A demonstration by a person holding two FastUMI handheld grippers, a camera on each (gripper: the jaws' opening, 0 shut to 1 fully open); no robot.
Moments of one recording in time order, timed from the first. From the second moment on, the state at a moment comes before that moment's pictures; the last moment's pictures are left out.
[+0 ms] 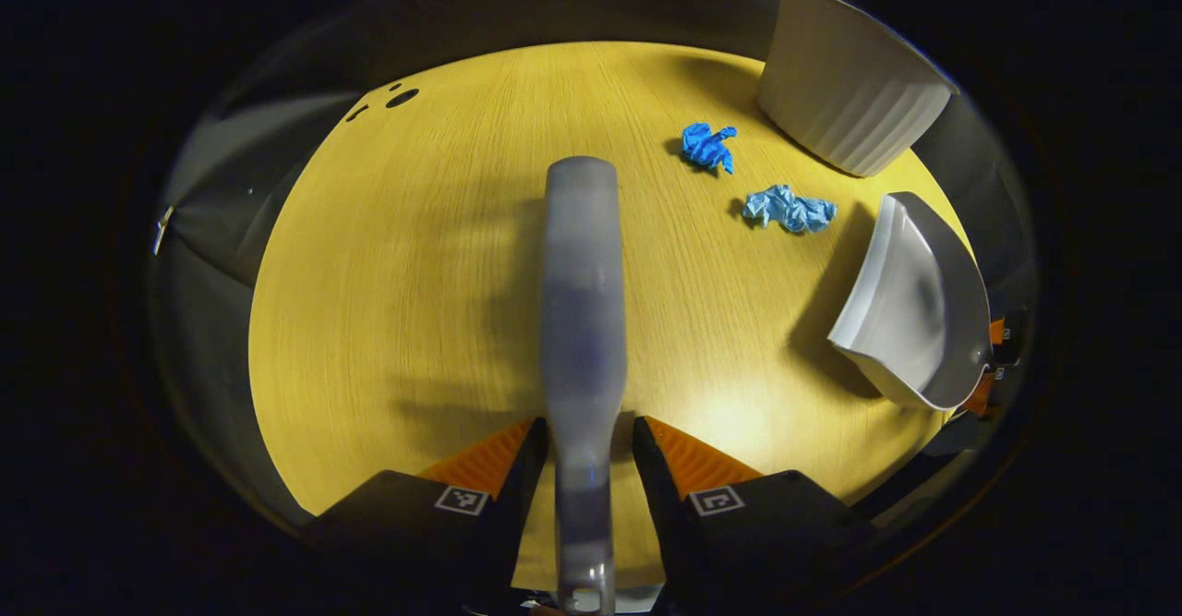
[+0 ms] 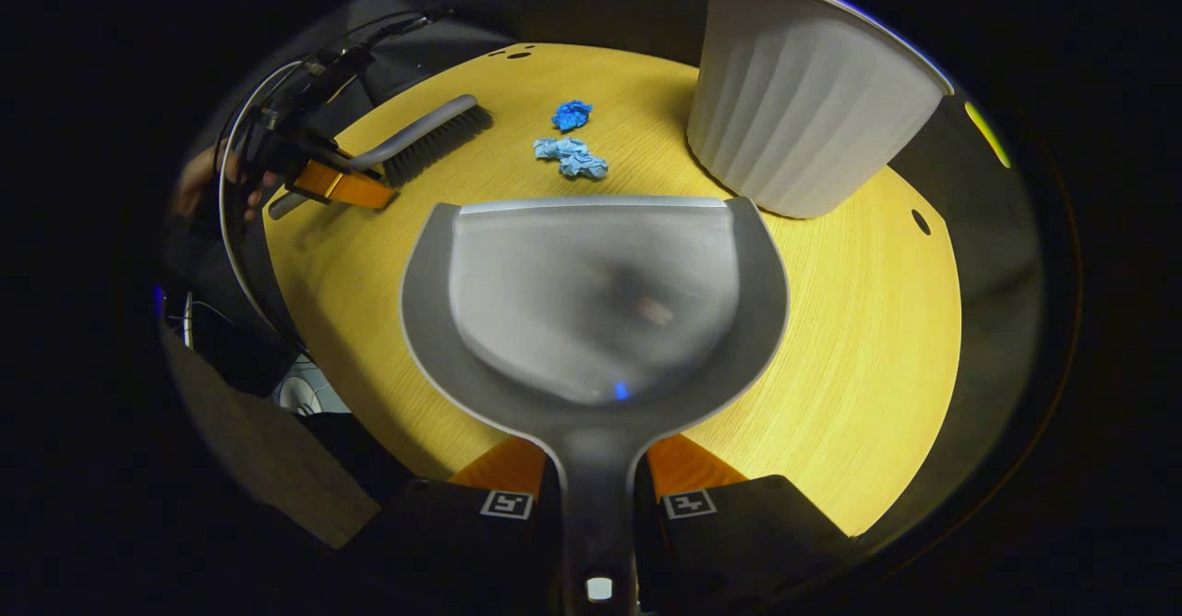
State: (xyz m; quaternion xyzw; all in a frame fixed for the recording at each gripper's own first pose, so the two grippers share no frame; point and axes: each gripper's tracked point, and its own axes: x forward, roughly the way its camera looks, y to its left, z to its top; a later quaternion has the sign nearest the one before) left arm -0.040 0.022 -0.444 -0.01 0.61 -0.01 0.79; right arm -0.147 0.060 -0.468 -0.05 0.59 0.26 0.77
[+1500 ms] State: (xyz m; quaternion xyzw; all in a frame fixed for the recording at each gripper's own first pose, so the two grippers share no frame) left arm 0.095 -0.030 -0.443 0.09 0.58 -0.18 0.79; right arm -0.124 0.065 -0.478 -0.10 0.61 0.29 0.73
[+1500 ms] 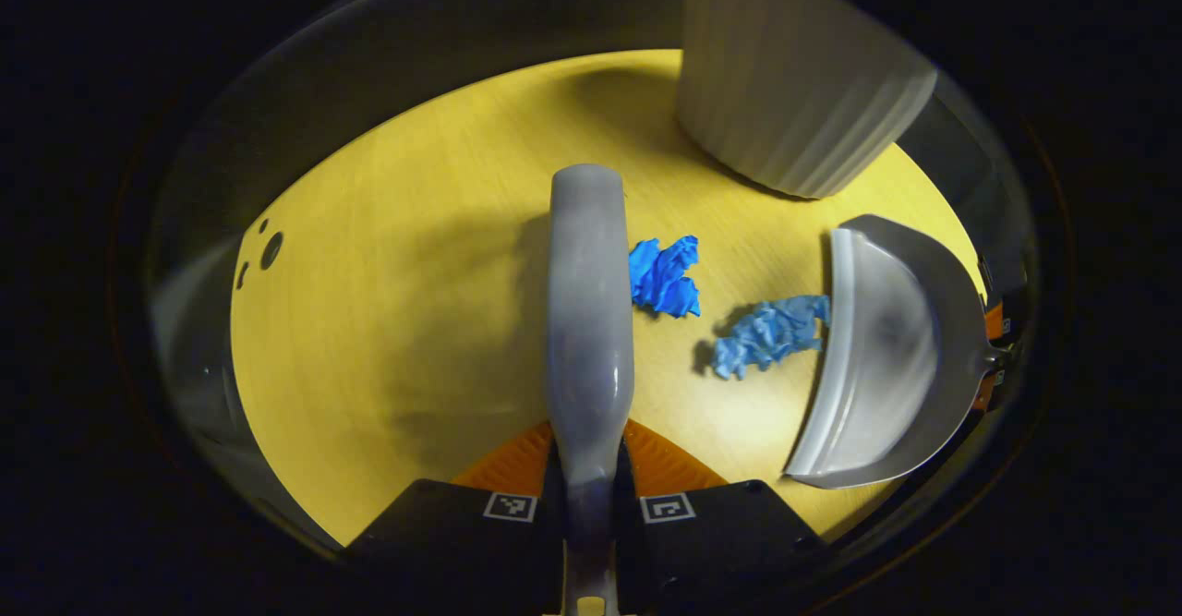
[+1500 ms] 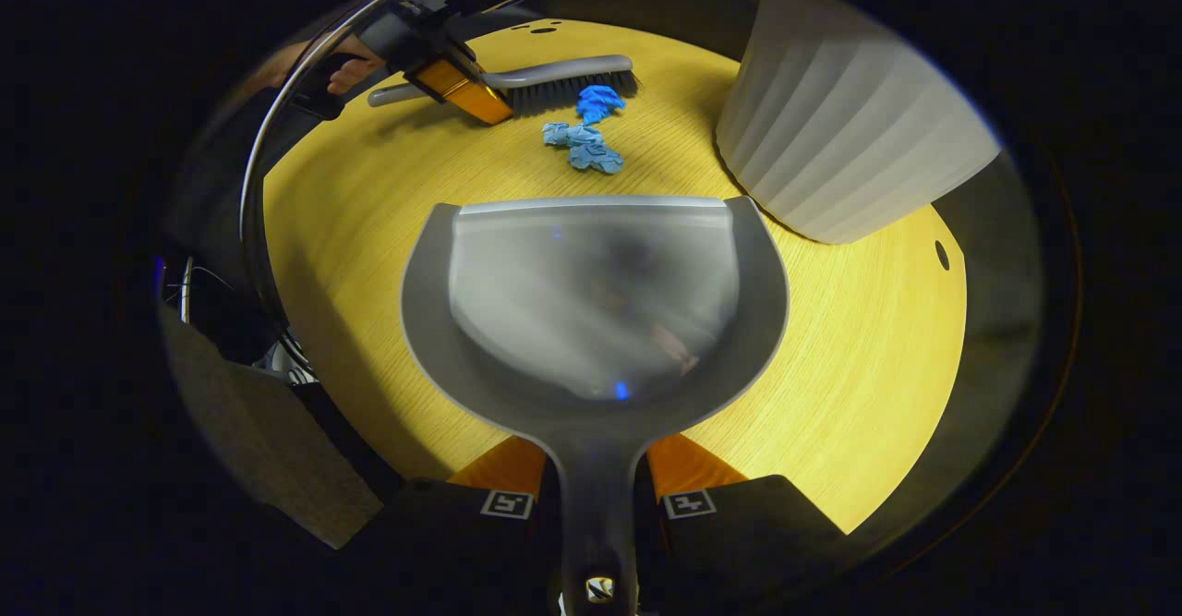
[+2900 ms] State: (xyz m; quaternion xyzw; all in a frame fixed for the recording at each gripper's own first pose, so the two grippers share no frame) left arm 0.063 -0.037 -0.390 -0.04 0.53 -0.21 0.82; right arm -0.145 0.066 -0.458 -0.03 0.57 0.19 0.80
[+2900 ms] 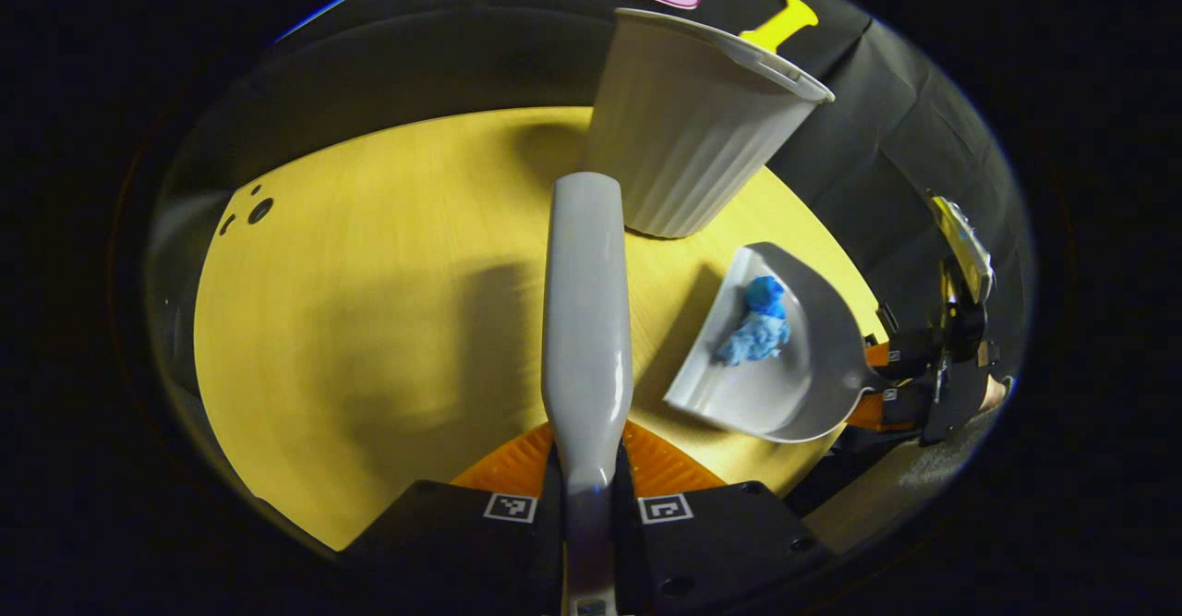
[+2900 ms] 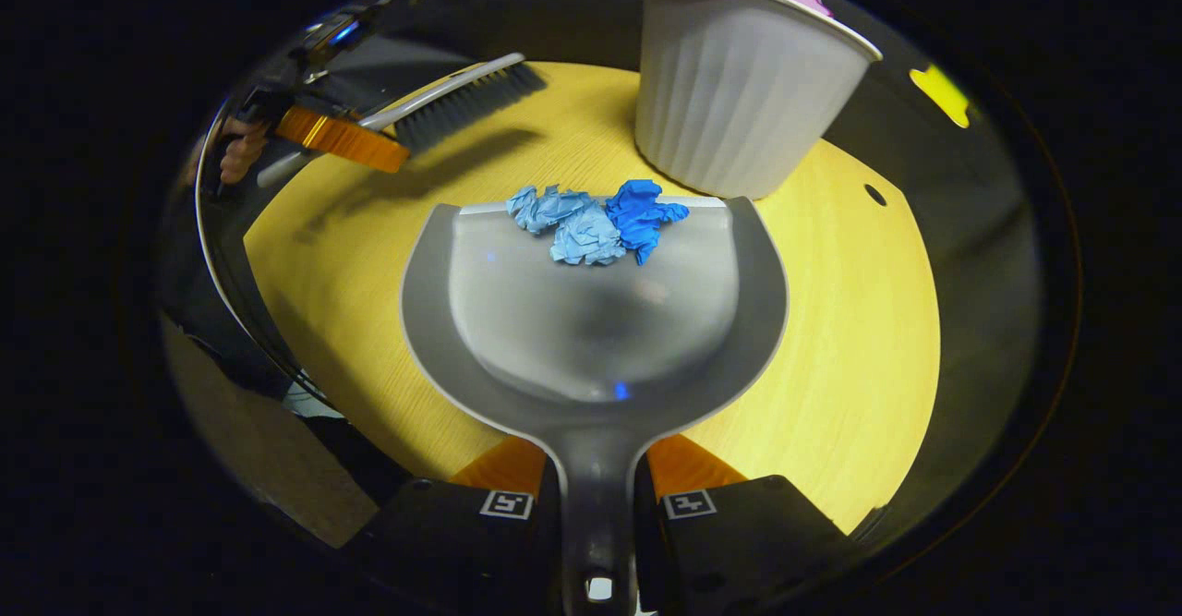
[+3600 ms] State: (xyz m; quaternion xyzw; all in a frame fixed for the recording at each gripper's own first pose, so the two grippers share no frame) left arm 0.029 0.008 -0.422 -0.04 0.54 -0.17 0.82; right arm -0.075 0.014 -0.279 0.05 0.57 0.06 0.82
